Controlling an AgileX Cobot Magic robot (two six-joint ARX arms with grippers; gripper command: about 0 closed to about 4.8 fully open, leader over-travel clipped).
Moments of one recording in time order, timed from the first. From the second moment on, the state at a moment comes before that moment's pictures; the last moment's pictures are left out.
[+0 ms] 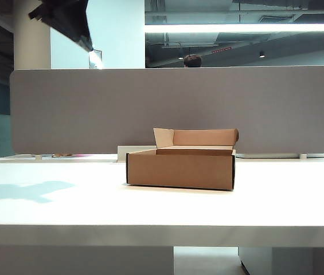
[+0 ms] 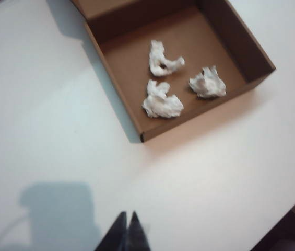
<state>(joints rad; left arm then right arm) -0.32 1.64 1.77 -1.01 0.27 0.32 -0.13 0.57 0.69 -0.57 -0.49 0.02</state>
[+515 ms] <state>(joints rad) -0.32 1.30 1.26 -0.78 0.27 0.27 -0.13 0.29 0.62 -0.59 -0.47 0.12</state>
